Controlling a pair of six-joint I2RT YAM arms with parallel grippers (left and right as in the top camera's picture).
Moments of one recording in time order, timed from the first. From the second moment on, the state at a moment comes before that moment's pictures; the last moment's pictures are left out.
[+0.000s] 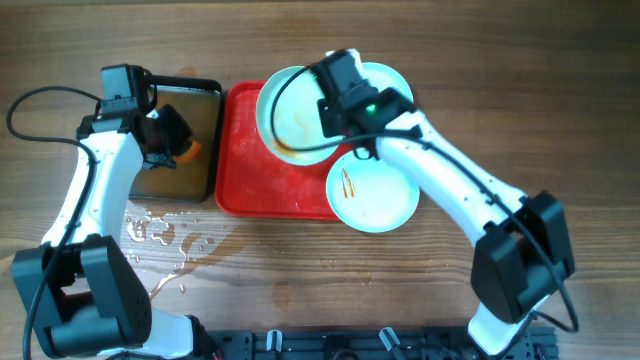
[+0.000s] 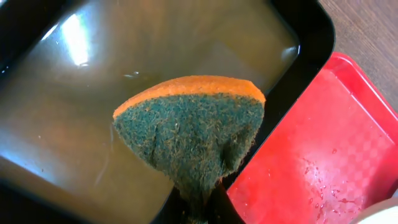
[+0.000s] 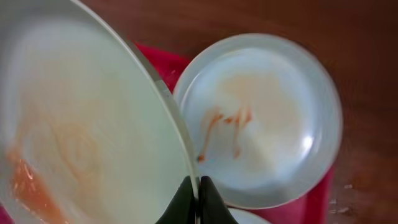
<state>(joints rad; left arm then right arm) 0.14 1.66 1.18 -0.68 0.08 -0.52 0.62 1.88 1.53 -0.67 0.31 0.29</state>
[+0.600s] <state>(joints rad) 0.14 1.66 1.18 -0.67 0.08 -0.52 0.88 1.88 1.53 -0.43 1.14 0.00</state>
